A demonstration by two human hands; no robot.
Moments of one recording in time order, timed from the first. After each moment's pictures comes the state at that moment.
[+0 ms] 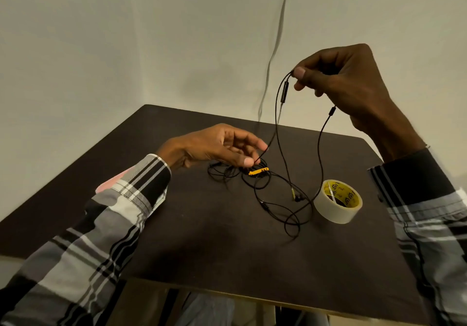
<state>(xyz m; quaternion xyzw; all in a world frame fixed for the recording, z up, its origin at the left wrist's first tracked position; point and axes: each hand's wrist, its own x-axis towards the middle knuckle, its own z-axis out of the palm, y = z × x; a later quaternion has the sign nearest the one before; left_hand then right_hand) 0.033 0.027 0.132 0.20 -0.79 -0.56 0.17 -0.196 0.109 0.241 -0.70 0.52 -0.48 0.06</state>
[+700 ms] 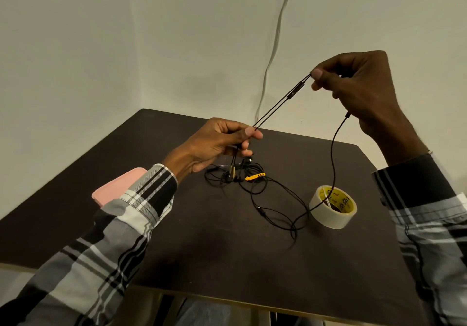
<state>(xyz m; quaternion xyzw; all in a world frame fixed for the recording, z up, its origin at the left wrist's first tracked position) 0.015 0.035 0.133 0.20 -0.67 -0.61 0.36 -0.217 0.108 0.247 -0.67 0.54 -0.51 0.00</state>
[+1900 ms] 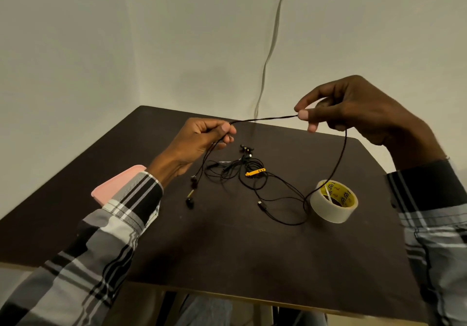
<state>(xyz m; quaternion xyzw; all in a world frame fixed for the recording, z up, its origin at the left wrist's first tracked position) 0.039 0.032 0.117 0.28 -0.67 -0.52 0.44 -0.225 0.132 0.239 -0.70 0.57 -0.35 0.24</state>
